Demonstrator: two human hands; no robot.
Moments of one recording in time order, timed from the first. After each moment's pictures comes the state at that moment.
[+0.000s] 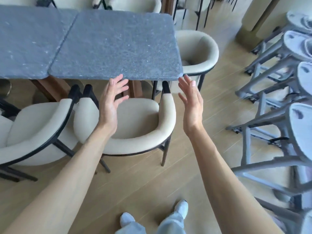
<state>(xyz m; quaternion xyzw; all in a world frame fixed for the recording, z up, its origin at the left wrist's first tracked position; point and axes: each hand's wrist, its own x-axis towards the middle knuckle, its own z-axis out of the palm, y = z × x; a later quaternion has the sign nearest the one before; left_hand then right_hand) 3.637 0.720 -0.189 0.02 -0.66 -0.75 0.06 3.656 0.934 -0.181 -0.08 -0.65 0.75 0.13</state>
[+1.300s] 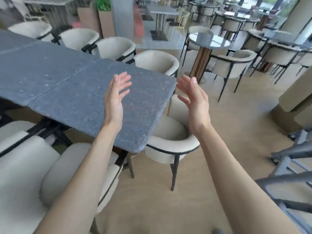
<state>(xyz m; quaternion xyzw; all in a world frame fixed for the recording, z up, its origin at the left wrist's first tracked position) 3.279 1.079 -0.083 0.09 -0.62 -0.71 0.34 3.220 1.279 -0.061 0.17 -0.65 0.74 -0.01</state>
